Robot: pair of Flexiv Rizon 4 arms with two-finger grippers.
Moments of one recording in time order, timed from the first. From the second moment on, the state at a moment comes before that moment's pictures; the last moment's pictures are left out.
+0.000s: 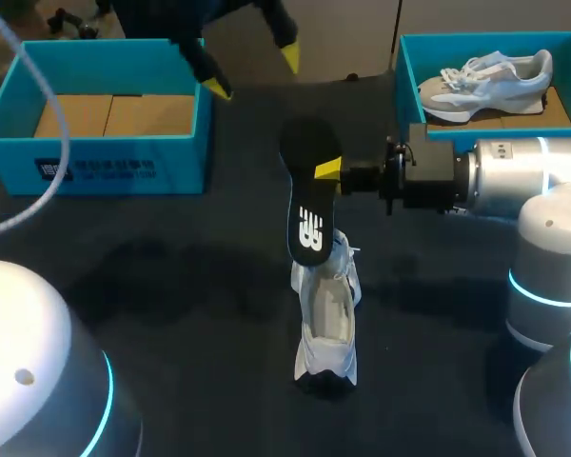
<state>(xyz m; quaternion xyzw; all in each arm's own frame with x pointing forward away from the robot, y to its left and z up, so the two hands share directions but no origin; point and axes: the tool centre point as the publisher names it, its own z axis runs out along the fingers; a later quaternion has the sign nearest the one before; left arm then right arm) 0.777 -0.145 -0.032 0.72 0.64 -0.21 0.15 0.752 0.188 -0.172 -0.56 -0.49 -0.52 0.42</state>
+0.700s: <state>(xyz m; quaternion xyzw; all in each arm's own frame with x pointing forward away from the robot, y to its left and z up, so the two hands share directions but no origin) 0.776 -0.120 -0.060 0.67 0.59 -0.32 0.32 0.752 0.188 -0.172 -0.56 -0.49 -0.52 0.42</state>
